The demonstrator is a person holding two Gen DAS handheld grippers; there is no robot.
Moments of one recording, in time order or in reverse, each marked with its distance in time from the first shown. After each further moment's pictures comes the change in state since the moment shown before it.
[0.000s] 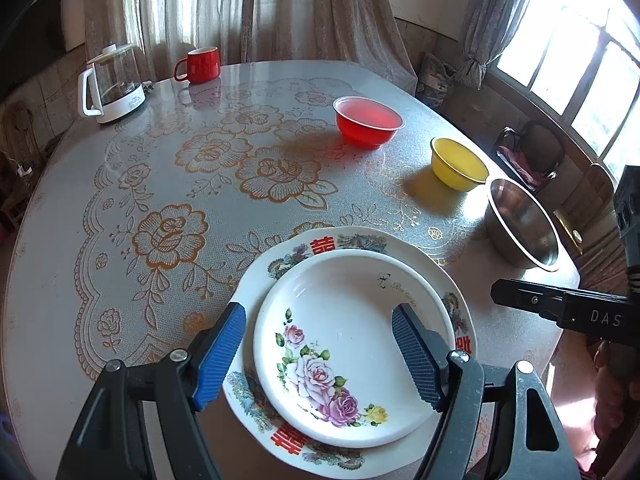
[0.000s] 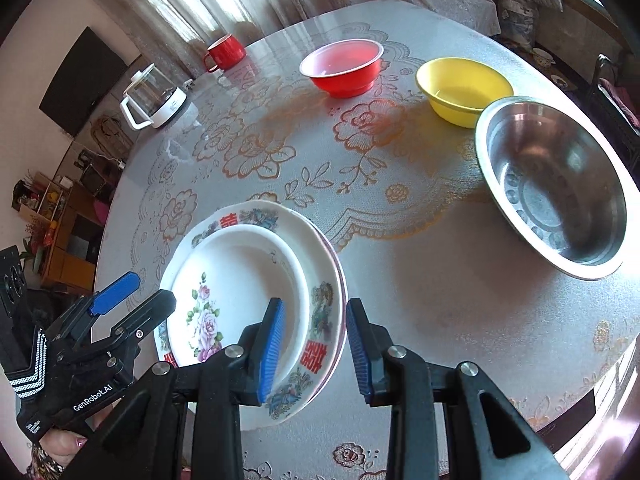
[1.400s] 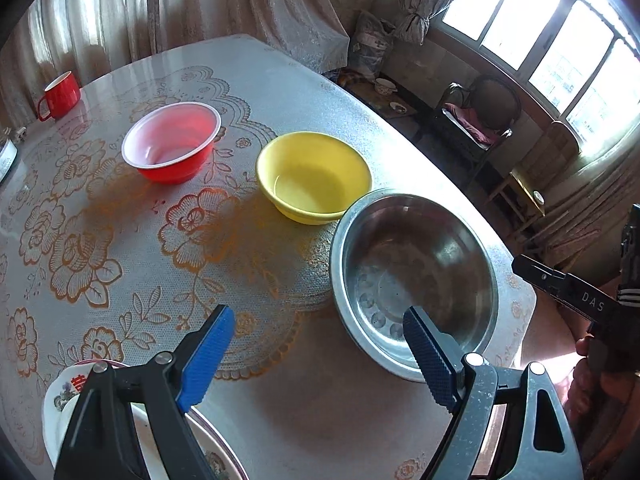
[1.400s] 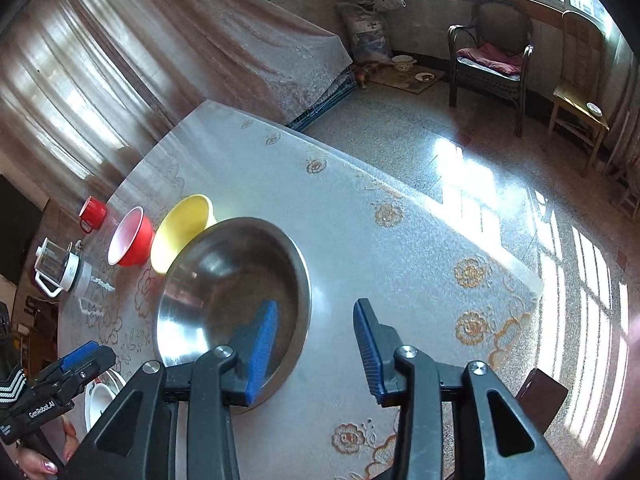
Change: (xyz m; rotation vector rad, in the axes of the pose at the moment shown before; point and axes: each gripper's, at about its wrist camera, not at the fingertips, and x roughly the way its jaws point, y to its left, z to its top) left arm 0.099 -0.193 0.099 0.140 0.148 -0.153; right arm -0.087 -0.239 0.045 0.332 -0.259 -0.197
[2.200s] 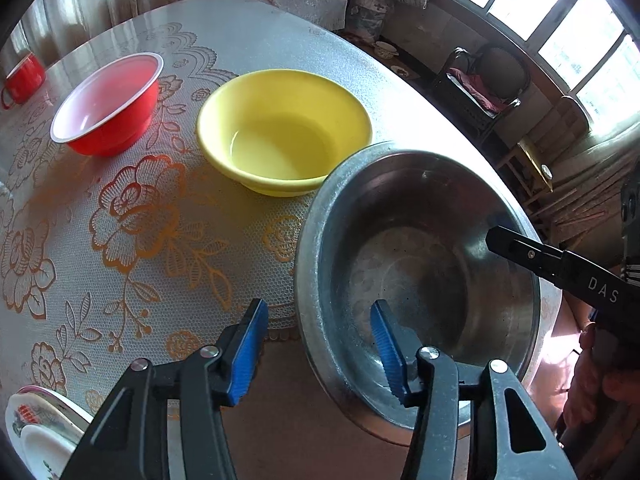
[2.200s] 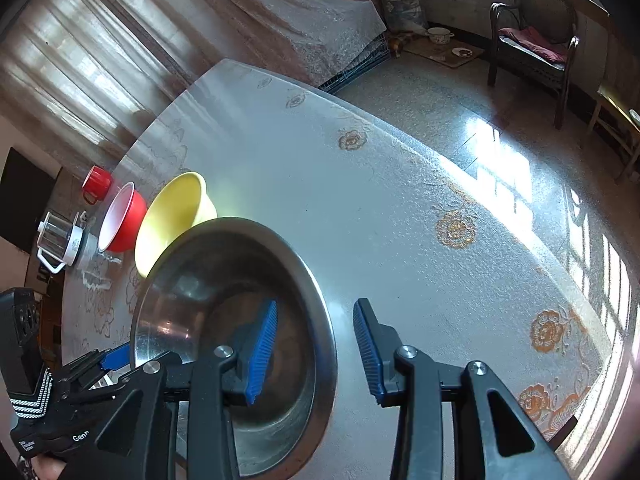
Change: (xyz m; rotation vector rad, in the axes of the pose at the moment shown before) left arm 0.074 -0.017 0.009 0.013 0.137 0.002; right arm 0.068 0.012 0.016 -0.058 0.135 0.083
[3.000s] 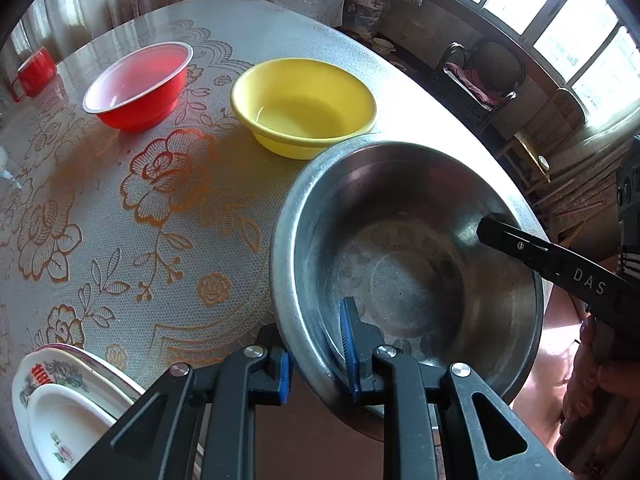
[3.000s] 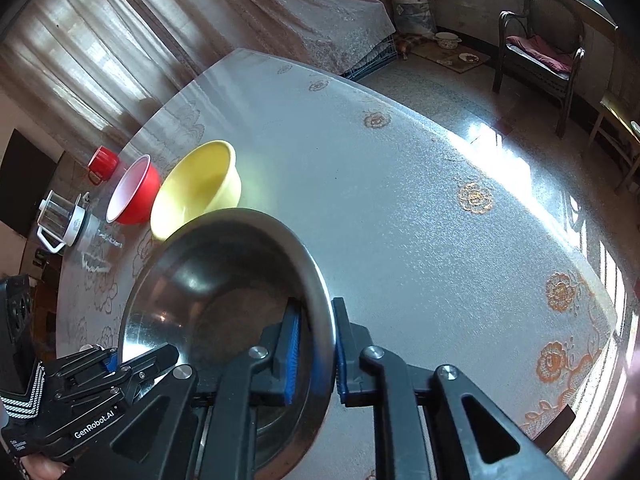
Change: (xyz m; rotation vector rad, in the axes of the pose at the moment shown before) left arm -0.028 0.019 -0.038 0.003 0.006 0.000; right arm -0.003 0.025 -0.017 -0.058 0.005 -0.008
